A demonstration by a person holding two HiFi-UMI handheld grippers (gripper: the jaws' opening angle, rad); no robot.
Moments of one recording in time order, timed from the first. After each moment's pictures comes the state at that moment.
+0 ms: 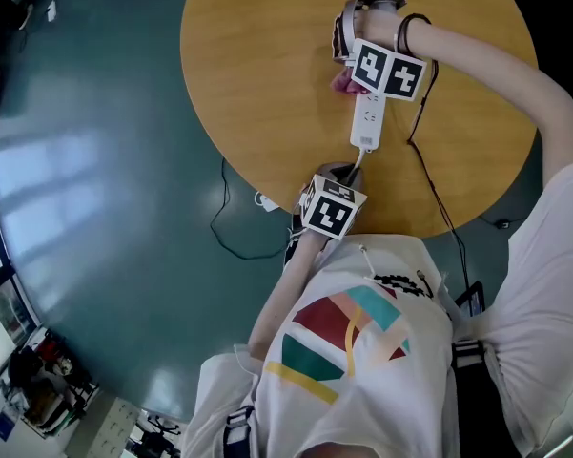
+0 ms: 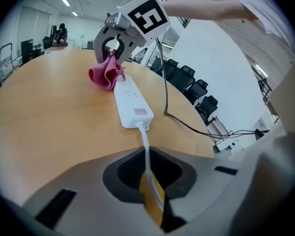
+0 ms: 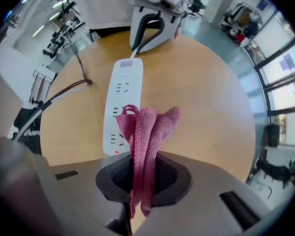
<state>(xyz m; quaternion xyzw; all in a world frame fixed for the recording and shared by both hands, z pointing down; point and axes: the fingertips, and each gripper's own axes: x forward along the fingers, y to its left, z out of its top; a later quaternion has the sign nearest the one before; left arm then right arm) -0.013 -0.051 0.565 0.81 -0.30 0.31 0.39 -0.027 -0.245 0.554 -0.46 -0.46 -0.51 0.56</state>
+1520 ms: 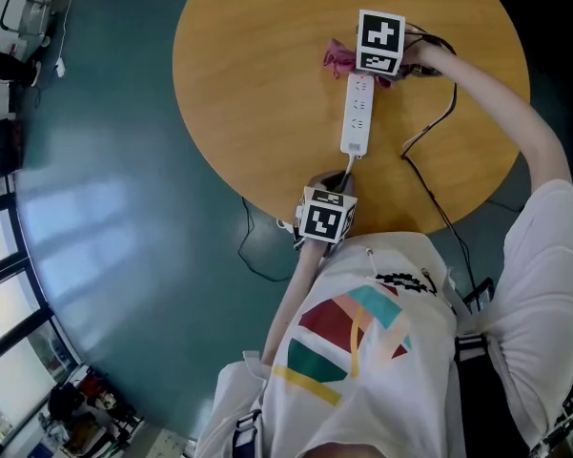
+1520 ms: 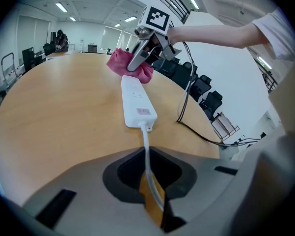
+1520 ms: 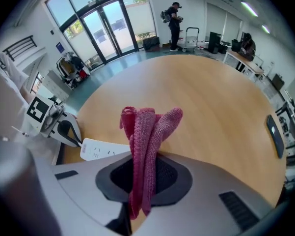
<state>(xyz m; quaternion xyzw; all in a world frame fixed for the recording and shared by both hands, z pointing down) 0.000 -0.059 0.576 0.81 -0.32 0.34 0.36 0.038 -0.276 0.535 0.03 -0.80 0.13 0.59</state>
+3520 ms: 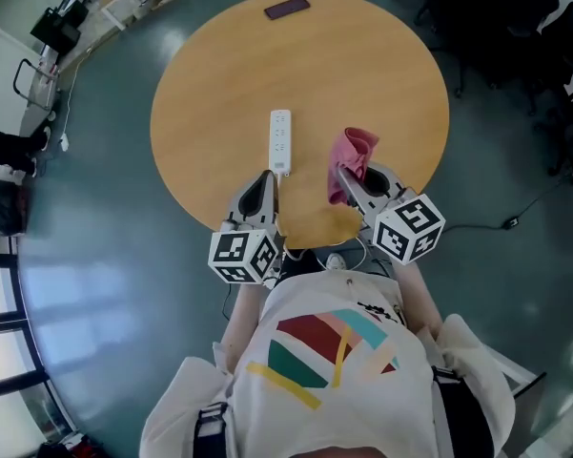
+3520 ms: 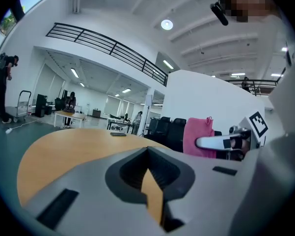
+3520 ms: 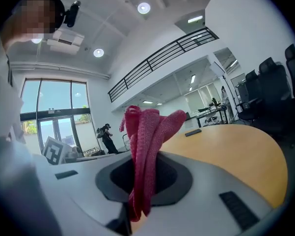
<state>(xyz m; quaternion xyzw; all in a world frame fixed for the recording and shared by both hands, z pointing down) 0.060 -0.032 0.358 0.89 -0.43 0.03 0.15 0.185 -0.004 0.347 0.48 -0.86 0.18 -0.03</state>
